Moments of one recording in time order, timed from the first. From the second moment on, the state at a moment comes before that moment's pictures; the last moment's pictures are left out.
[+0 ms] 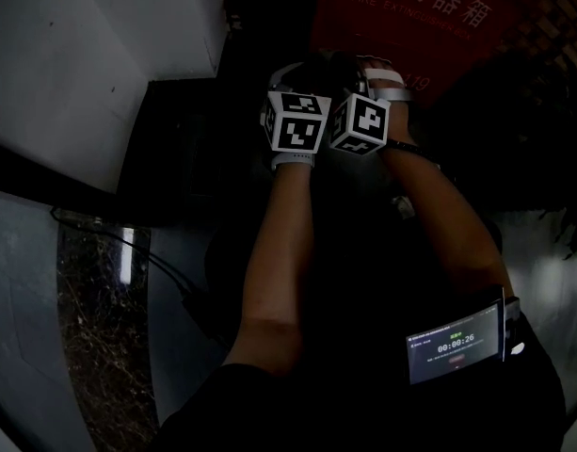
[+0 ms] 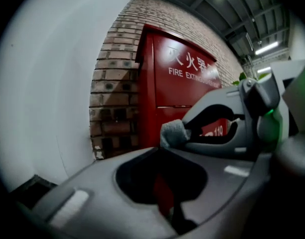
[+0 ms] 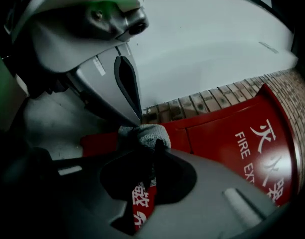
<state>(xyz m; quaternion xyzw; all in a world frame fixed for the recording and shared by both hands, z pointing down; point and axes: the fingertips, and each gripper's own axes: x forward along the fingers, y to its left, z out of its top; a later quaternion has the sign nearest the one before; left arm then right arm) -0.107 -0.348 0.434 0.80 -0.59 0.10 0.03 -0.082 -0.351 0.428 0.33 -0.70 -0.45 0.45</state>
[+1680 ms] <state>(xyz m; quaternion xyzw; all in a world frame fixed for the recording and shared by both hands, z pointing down) 0.023 -0.344 0.418 0.88 -0.46 0.03 0.04 0.043 -0.373 0.430 0.37 -0.67 -0.43 0.47</state>
